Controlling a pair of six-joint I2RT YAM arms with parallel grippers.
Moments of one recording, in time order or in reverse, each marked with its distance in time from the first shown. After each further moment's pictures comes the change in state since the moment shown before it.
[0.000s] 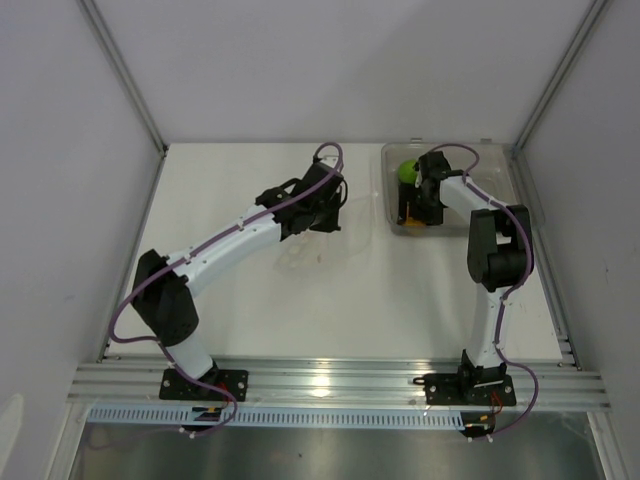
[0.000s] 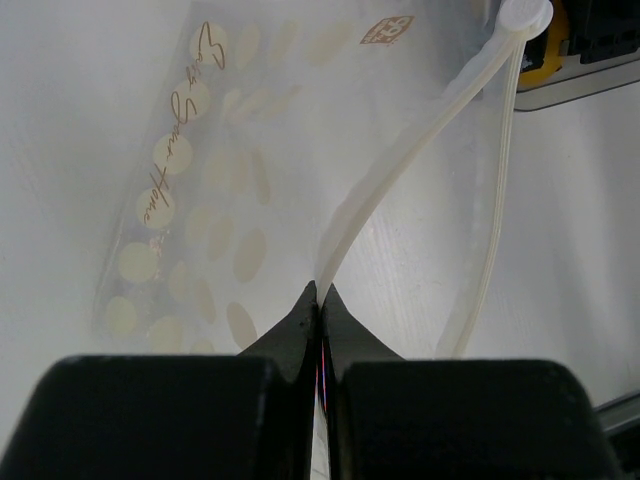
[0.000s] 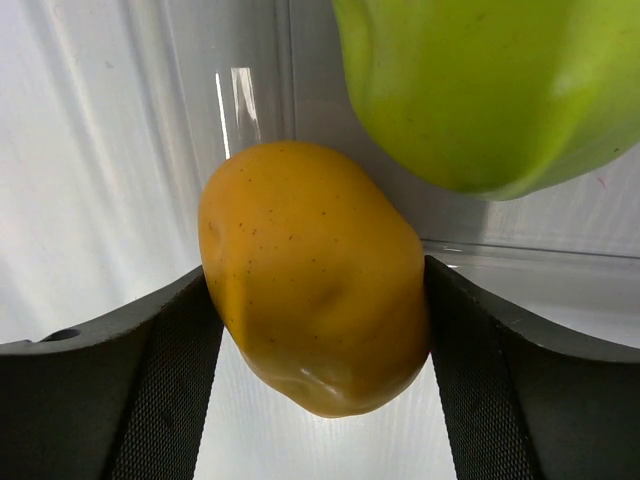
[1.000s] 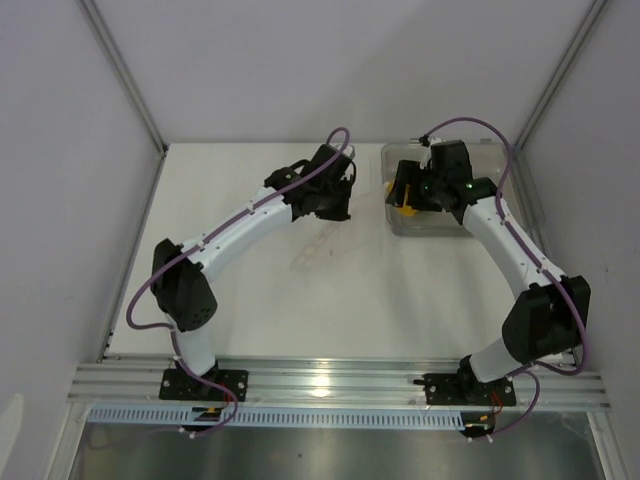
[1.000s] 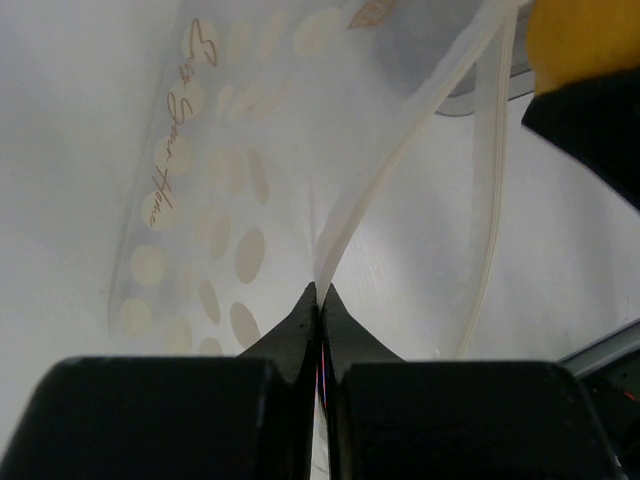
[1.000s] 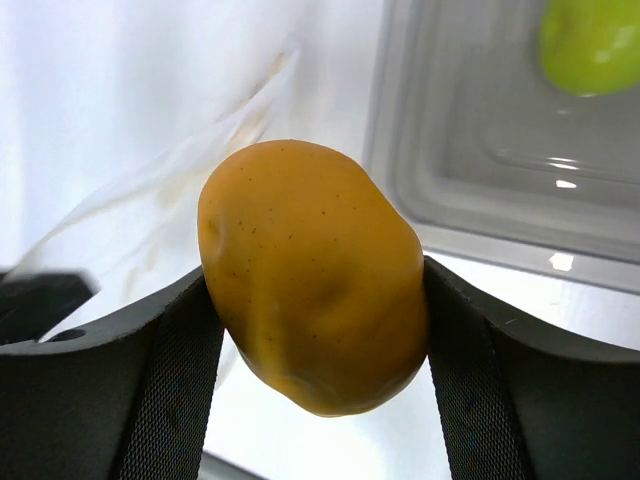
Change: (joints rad) left arm 0.020 0.133 0.235 -0.137 0.137 0.003; right arm 0.101 -0.539 -0.180 0.048 -0.059 0.119
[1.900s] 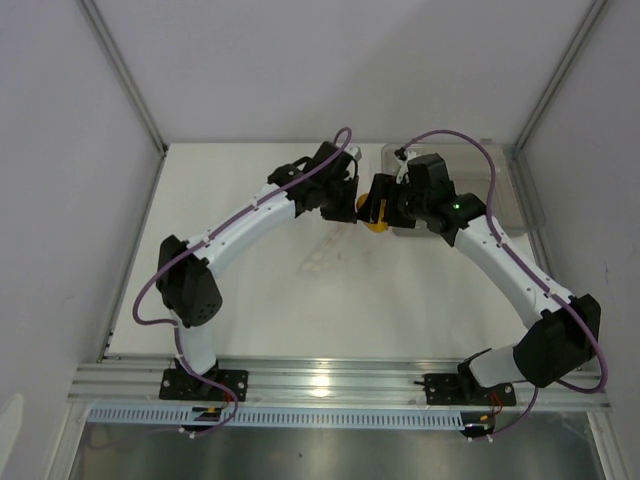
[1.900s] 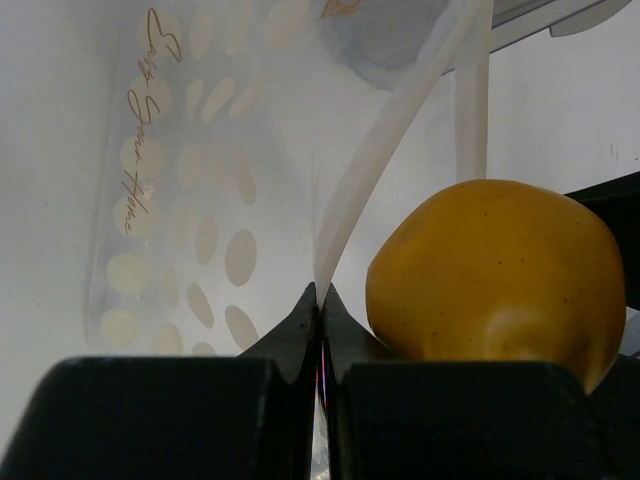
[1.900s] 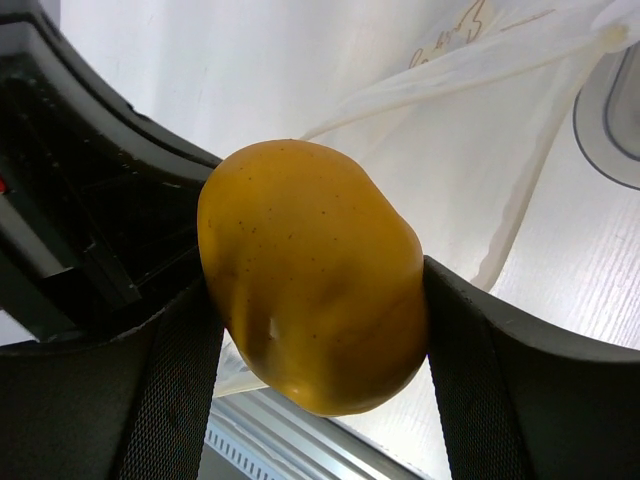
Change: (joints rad) left arm 0.013 0.043 0.046 -0.013 0.153 -0.011; right arm 0.211 -0.135 -0.073 0.016 -0.066 0.190
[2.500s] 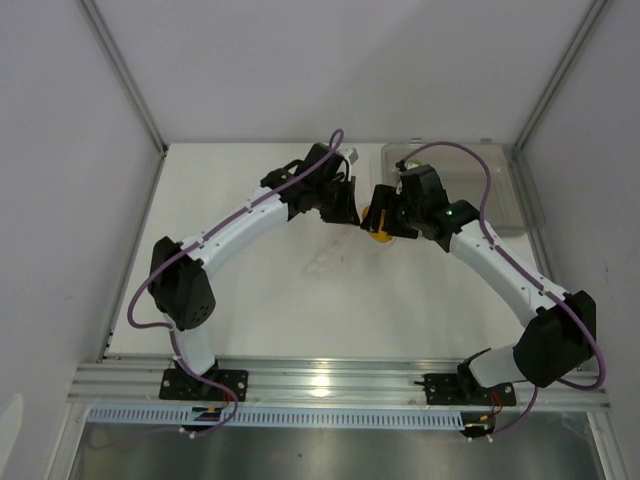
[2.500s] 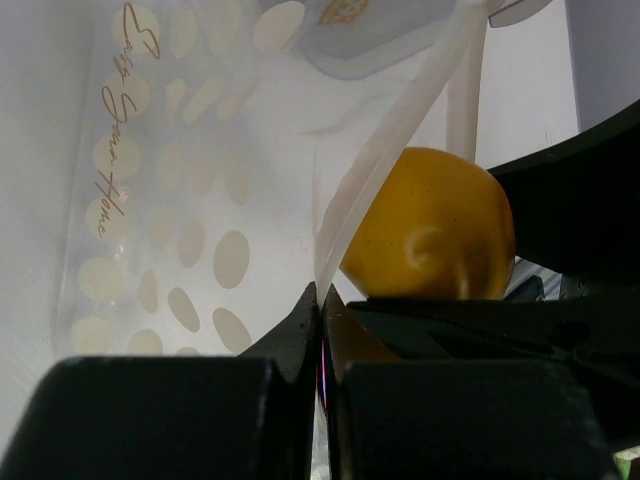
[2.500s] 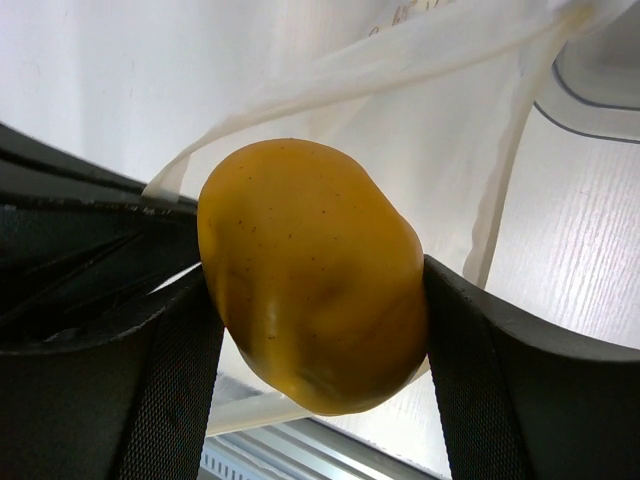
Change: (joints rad) left arm 0.031 -0.041 -0.089 0.103 0.128 -0.038; right arm 0.026 0.003 -0.069 -0.013 0.122 0.034
